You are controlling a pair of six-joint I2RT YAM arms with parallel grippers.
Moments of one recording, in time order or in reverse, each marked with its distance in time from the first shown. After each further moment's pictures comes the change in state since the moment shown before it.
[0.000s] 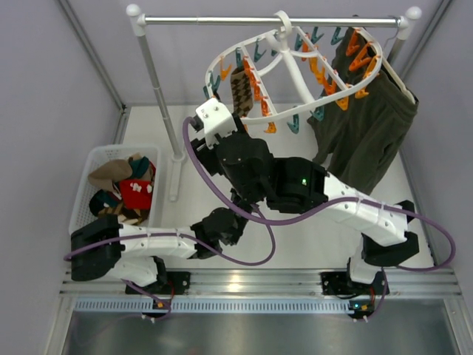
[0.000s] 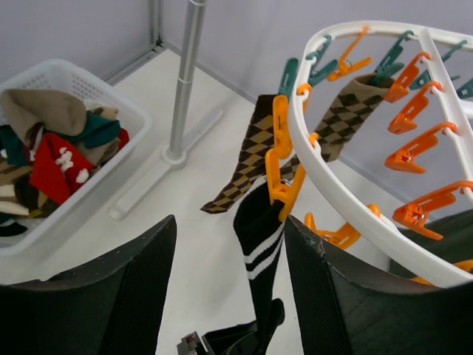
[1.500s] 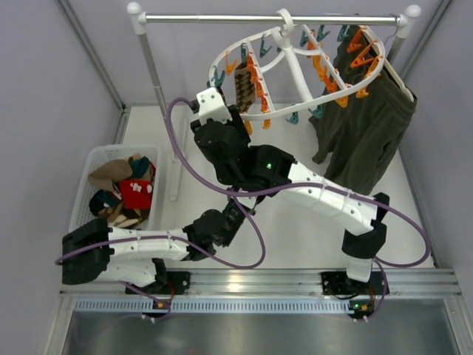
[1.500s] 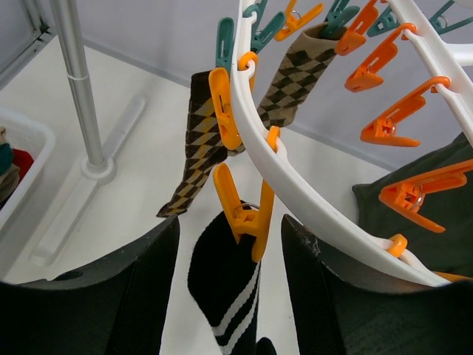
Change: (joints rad) left arm 0.000 -0.085 -0.050 0.001 0.097 -0.027; right arm -0.134 0.150 0.039 0.026 0.146 0.074
